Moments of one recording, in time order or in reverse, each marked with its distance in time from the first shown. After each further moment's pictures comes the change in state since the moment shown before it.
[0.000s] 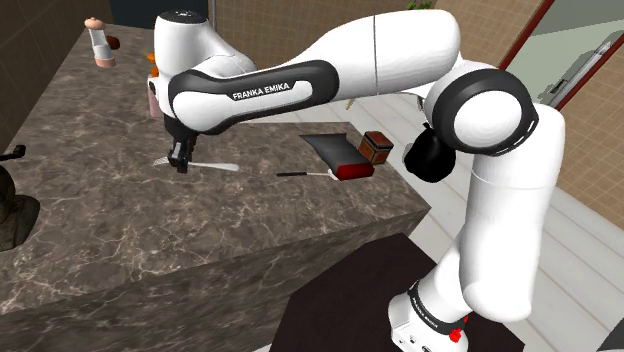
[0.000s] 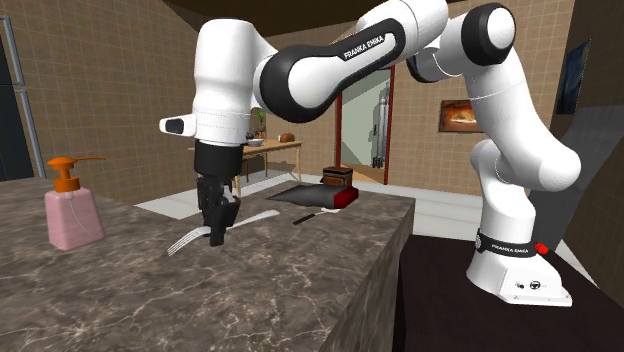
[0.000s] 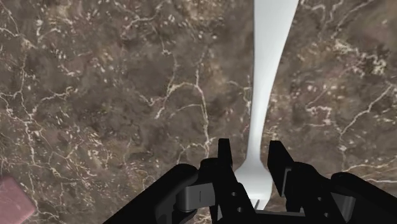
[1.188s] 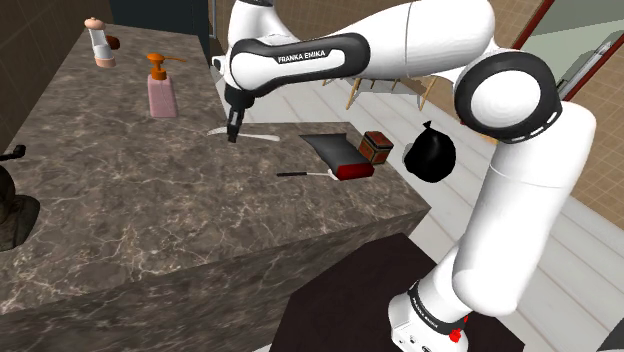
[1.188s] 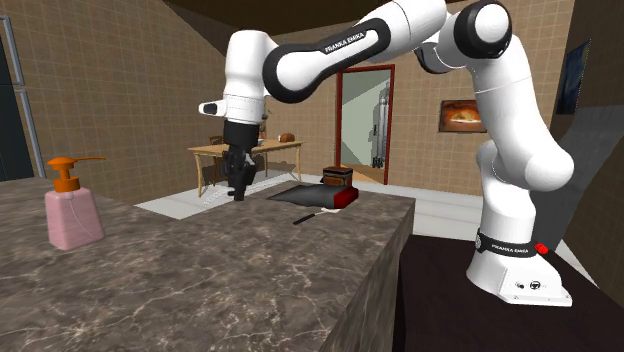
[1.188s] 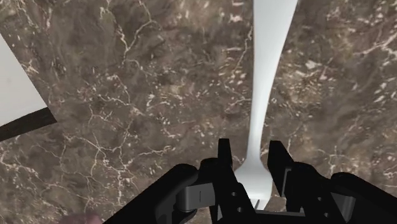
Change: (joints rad) arm -0.206 -0.125 -0.044 -0.107 0.095 0.002 -0.278
